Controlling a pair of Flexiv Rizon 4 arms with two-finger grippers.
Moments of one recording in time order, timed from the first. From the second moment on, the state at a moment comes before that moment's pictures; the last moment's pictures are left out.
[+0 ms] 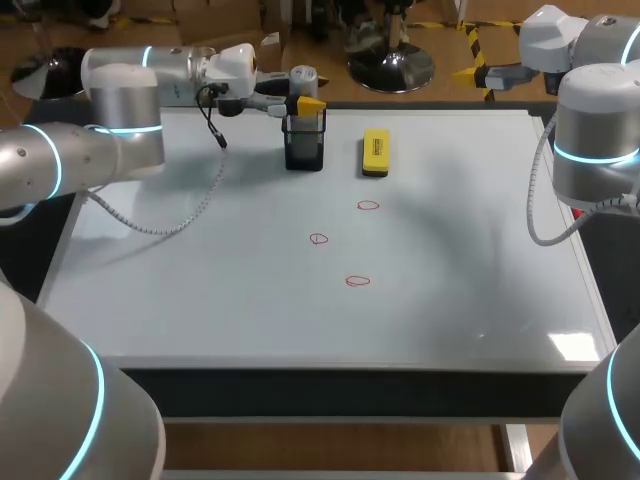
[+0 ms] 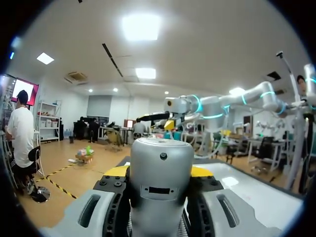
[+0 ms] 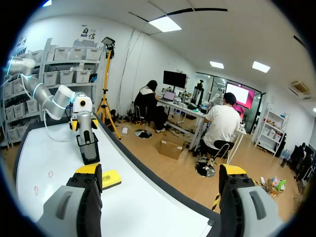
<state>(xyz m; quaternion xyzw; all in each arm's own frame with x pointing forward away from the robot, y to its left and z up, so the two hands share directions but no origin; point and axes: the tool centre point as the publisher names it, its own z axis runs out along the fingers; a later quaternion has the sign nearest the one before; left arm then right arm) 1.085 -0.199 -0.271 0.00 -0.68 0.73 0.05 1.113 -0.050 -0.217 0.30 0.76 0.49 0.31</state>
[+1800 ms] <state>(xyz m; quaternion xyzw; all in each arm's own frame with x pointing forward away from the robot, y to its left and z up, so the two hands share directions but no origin) 1.079 -0.187 -0.155 -0.04 -0.66 0.75 0.03 1.113 -0.050 -0.217 0.30 0.76 0.49 0.31</state>
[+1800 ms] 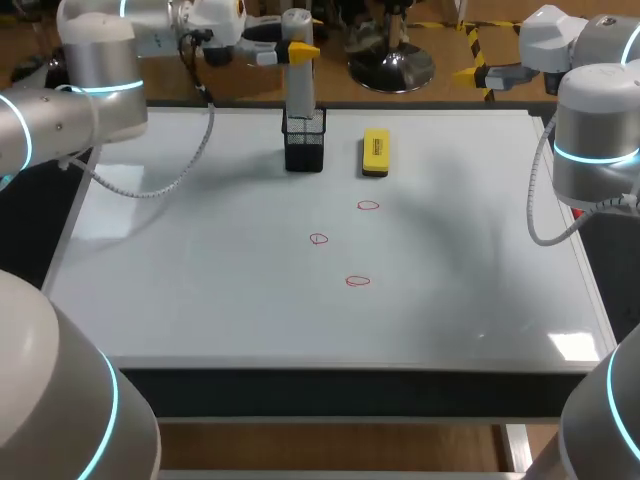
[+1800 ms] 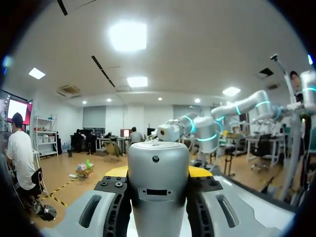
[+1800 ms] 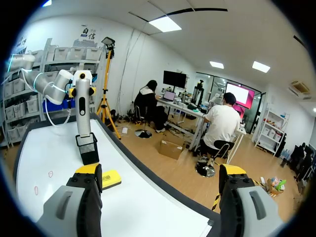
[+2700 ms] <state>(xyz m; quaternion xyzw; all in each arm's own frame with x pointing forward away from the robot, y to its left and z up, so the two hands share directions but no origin) 1.063 -0.080 -0.162 -0.06 -0.67 0.74 0.01 1.113 -0.050 -0.217 0.30 0.76 0.49 0.31</state>
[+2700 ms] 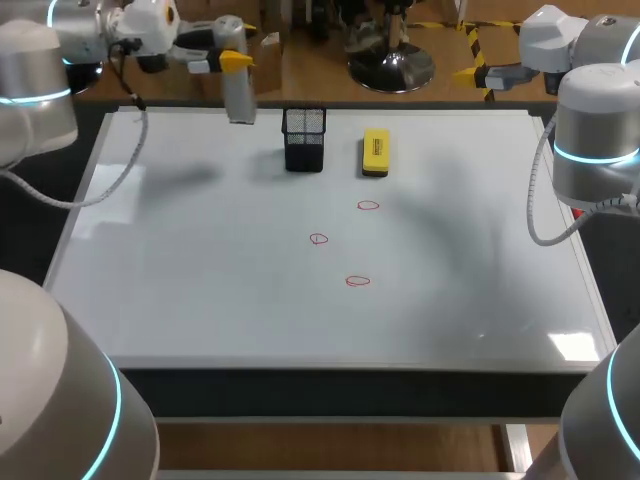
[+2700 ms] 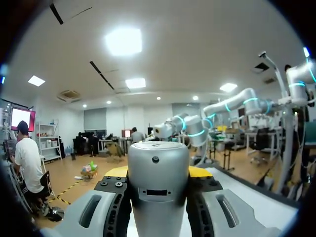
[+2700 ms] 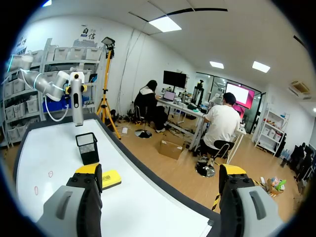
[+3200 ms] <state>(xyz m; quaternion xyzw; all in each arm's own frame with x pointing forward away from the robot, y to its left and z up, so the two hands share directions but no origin) 1.062 -0.039 -0.188 -0.06 -0.67 0.74 0.01 1.113 -0.050 -0.217 0.30 0.76 0.49 0.31</state>
